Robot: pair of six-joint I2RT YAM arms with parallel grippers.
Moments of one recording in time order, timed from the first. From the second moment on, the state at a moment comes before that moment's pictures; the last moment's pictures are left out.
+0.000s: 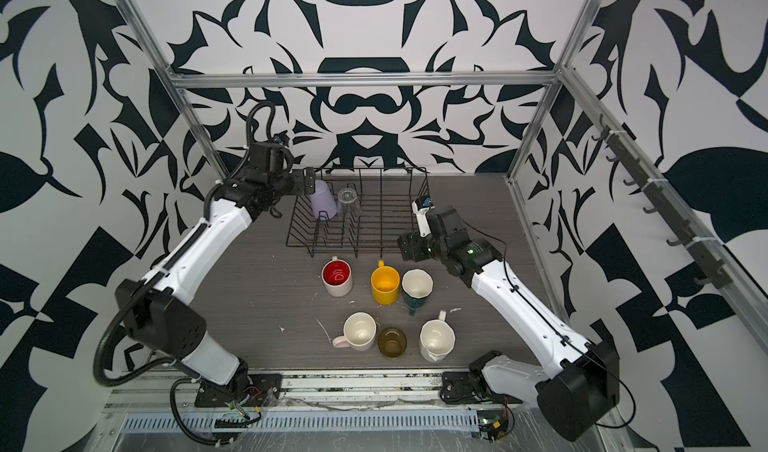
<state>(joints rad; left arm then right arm) -0.36 1.55 1.56 -0.53 -0.17 -0.19 0.48 1.17 1.05 -0.62 -0.04 0.22</state>
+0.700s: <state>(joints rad) -0.27 1.26 1.20 -0.25 -0.08 -0.36 0.48 1.13 0.99 -0.87 0.00 0.27</state>
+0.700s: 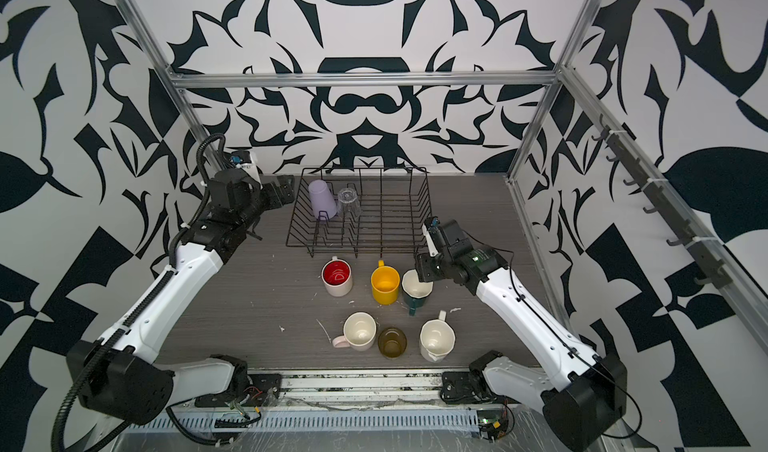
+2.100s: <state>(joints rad) -0.23 1.16 1.12 -0.23 -0.04 -0.42 0.48 1.28 0.88 -0.76 0.03 0.23</state>
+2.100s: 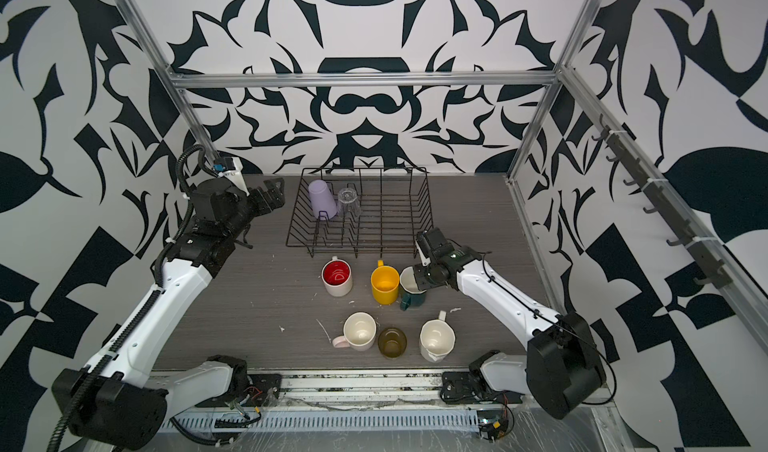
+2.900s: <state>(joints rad) -0.20 1.16 1.09 -0.18 0.05 -0.49 0.48 1.08 1.03 -0.94 0.03 0.19</state>
